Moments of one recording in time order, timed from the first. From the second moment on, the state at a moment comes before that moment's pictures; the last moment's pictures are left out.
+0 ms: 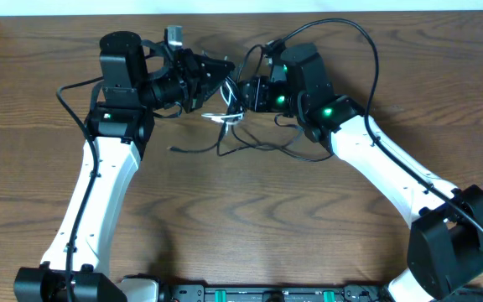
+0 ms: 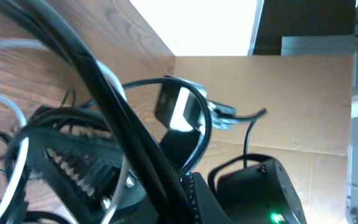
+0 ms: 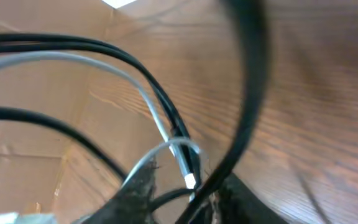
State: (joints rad) left arm -0.09 1.46 1.22 -0.17 0.94 -1.18; right arm 0.54 1.76 1.34 -0.13 -0.41 0.67
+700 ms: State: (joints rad) left arm -0.09 1.46 1.22 -0.17 0.54 -1.43; right arm 0.24 1.76 1.34 -0.15 -0.59 0.58
